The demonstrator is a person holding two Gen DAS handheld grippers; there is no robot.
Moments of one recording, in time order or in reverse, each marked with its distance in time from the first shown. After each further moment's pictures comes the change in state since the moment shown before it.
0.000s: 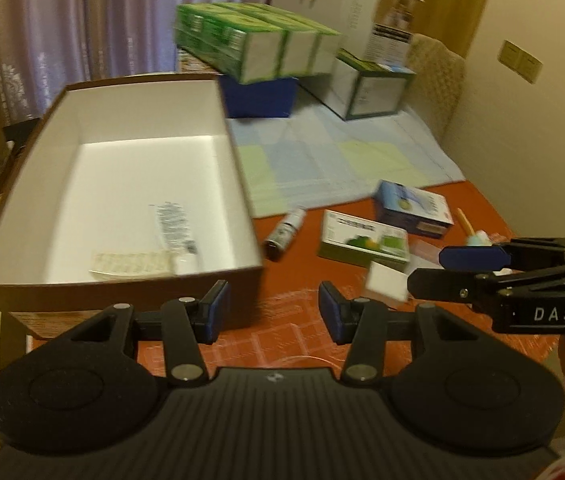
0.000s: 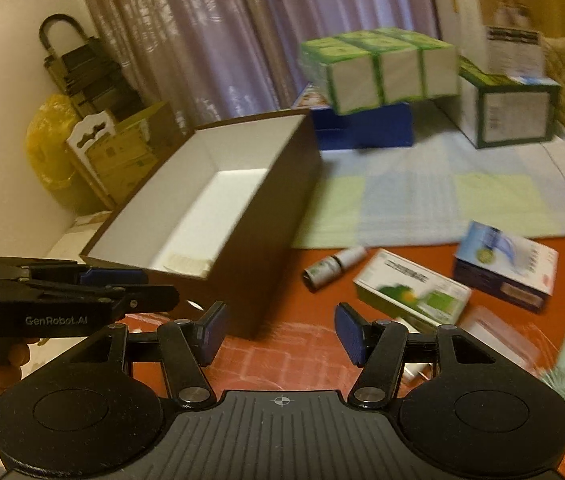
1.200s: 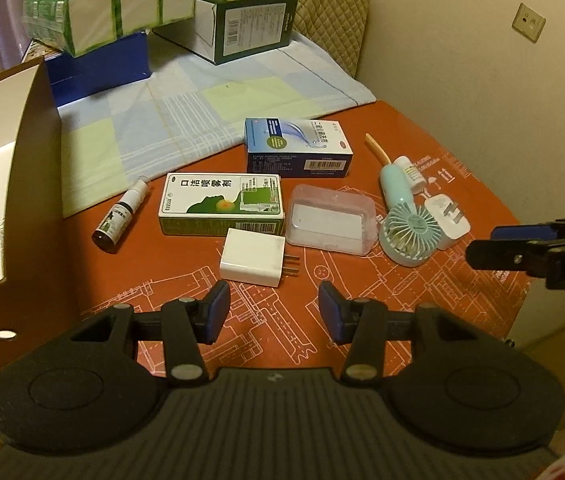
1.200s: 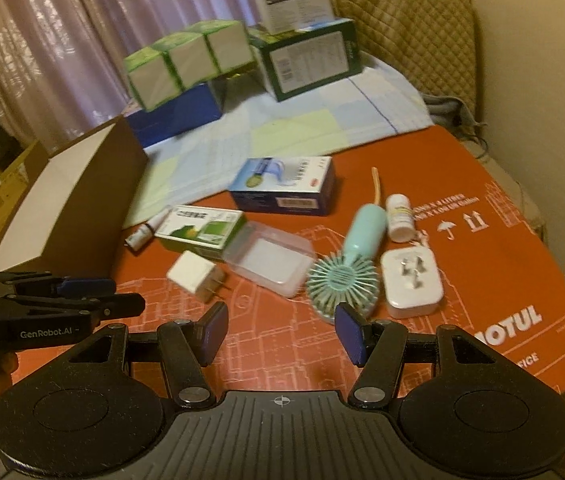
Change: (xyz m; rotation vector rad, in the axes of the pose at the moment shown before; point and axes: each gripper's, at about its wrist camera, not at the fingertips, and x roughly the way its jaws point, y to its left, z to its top) left arm 0.090 -0.118 -0.018 0.220 0.116 -0.139; right arm -0.100 -0.117 -0.068 0.277 0.001 -0.294
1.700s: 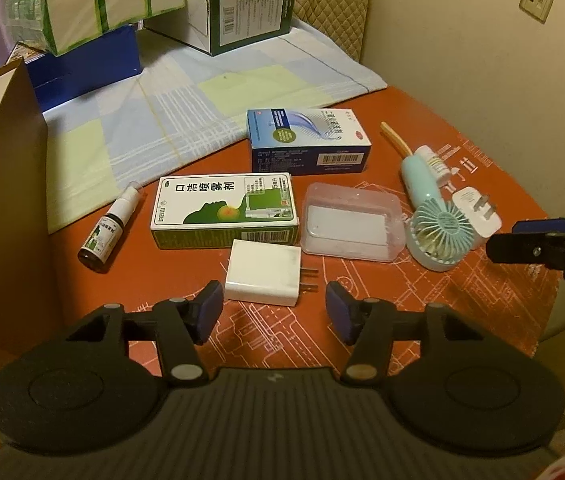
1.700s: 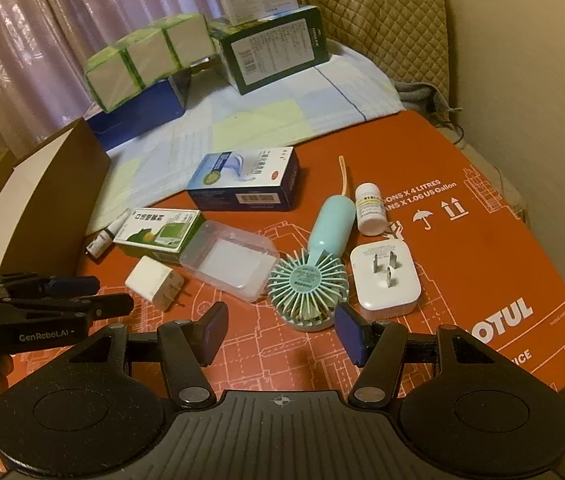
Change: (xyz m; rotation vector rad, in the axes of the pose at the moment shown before) left arm 0.042 0.005 0.010 0.047 0.022 0.025; right arm 0.026 -0.019 0.002 0.049 0.007 -0.067
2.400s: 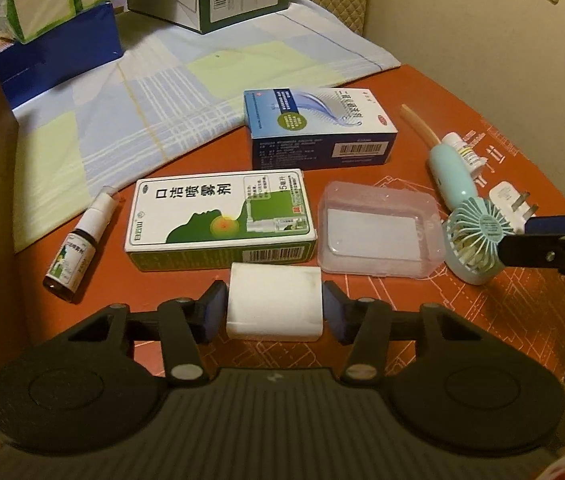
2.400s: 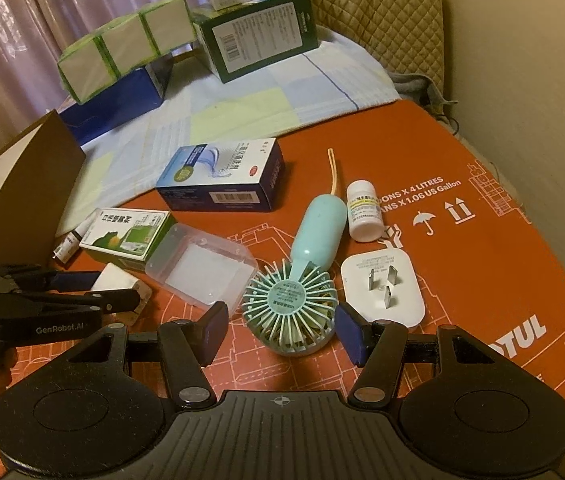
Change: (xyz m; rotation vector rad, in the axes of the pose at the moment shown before) left arm 0.053 0.008 0.016 0.026 0.047 -0.019; right arm 0.039 -0.011 0.010 -0.001 0.026 -0.040
